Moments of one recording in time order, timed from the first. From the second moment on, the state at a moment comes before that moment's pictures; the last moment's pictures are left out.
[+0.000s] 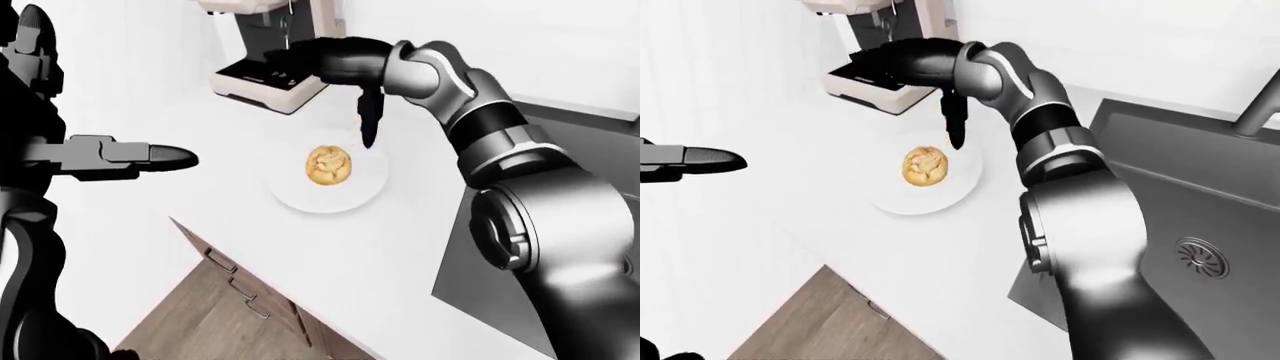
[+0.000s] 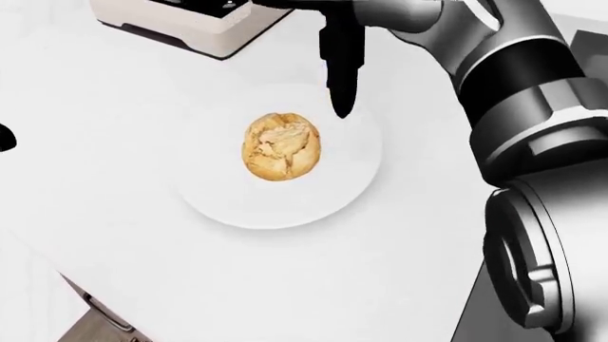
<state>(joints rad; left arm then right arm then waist) -0.58 0.54 0.42 -0.87 -0.13 1.05 -0.07 -1.59 -0.26 -0.02 1.36 -1.04 -0.80 0.43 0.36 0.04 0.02</state>
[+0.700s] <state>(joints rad) -0.60 0.56 0.41 -0.84 -0.11 1.06 -0.08 -1.68 -0.44 -0.12 1.24 -0.47 -0.04 0.40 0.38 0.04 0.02</state>
